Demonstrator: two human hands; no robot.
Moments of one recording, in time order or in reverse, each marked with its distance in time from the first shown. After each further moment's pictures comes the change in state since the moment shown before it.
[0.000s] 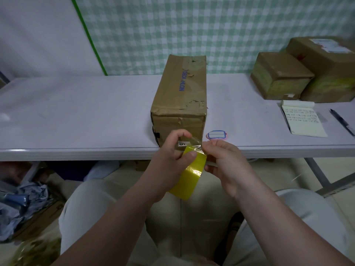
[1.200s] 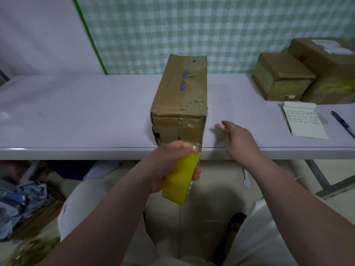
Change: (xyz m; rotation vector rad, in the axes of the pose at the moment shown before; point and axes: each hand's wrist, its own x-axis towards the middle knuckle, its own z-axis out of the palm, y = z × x) left_hand 0.009 0.014 -0.011 -0.410 -0.210 -0.372; right_hand 0.080 0.002 -0.060 -1.175 0.198 -0.452
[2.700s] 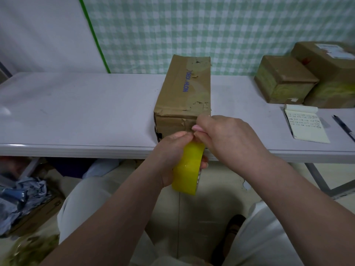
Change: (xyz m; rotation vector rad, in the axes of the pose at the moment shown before) left_hand 0.016 0.004 0.010 -0.120 0.134 0.144; right_hand -0.038 -0.094 -0.051 -0.280 -0.001 -0.480
